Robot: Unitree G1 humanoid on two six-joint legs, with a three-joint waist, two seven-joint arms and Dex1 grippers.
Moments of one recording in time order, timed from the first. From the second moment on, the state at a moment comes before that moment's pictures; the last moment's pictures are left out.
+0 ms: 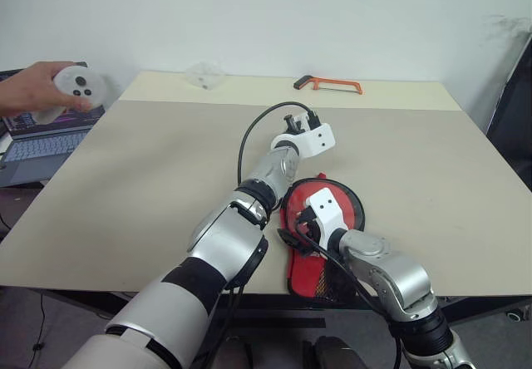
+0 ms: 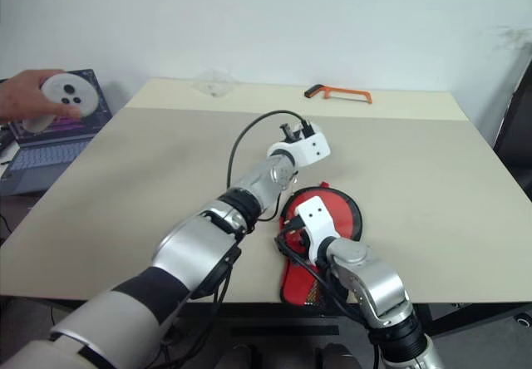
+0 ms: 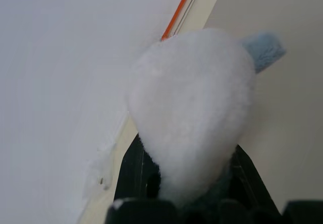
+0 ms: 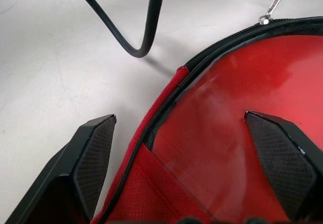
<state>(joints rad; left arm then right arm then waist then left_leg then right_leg) -1.36 -0.02 -0.38 1.42 0.60 -0.03 0.15 -0.33 -0.15 0.31 -0.36 0.20 1.00 0.28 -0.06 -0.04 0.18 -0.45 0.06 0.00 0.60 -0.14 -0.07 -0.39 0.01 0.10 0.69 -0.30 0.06</state>
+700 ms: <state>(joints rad) -1.38 -0.13 -0.53 1.43 0.76 -0.18 0.22 -0.26 -0.11 0.30 -0.44 0.20 1.03 0.23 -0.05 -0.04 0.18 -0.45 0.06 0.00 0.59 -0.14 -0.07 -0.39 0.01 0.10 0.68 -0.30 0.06</state>
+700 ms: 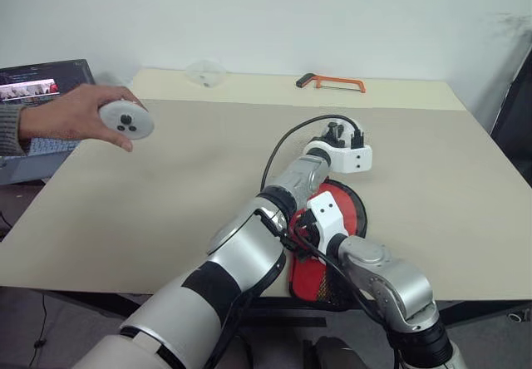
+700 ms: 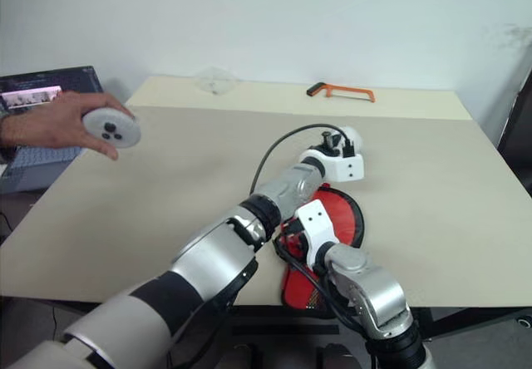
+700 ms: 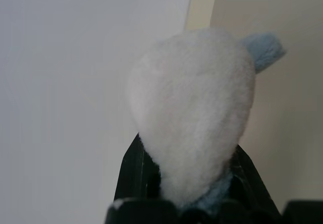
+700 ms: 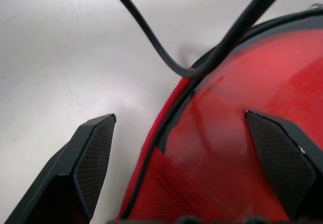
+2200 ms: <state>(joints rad) -1.33 -0.09 -0.57 1.43 0.76 -0.52 0.02 -0.30 -0.14 0.31 -0.37 0.21 1.03 0.31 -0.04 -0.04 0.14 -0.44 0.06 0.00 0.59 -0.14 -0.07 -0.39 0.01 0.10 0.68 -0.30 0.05</state>
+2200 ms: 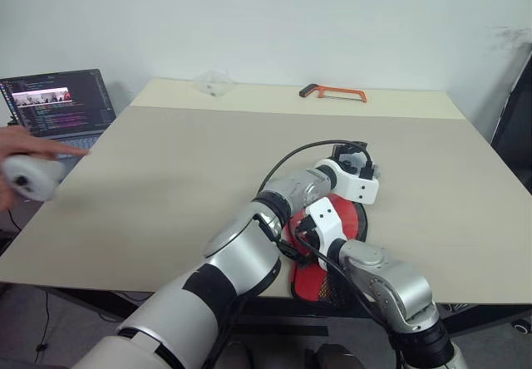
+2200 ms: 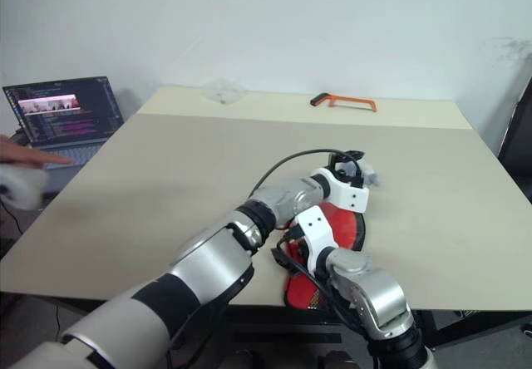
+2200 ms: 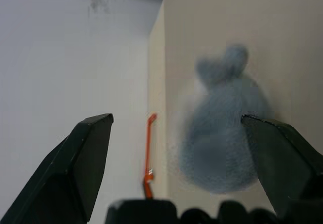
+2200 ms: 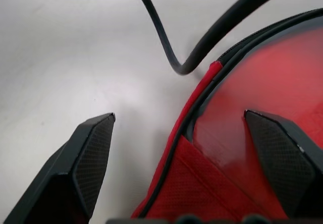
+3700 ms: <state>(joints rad) -0.67 0.08 -0.19 0.40 -0.03 0.34 -0.68 -1.00 -0.44 -0.10 0.56 0.25 0.68 0.36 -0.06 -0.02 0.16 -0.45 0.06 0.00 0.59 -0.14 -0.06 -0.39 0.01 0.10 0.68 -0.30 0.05</state>
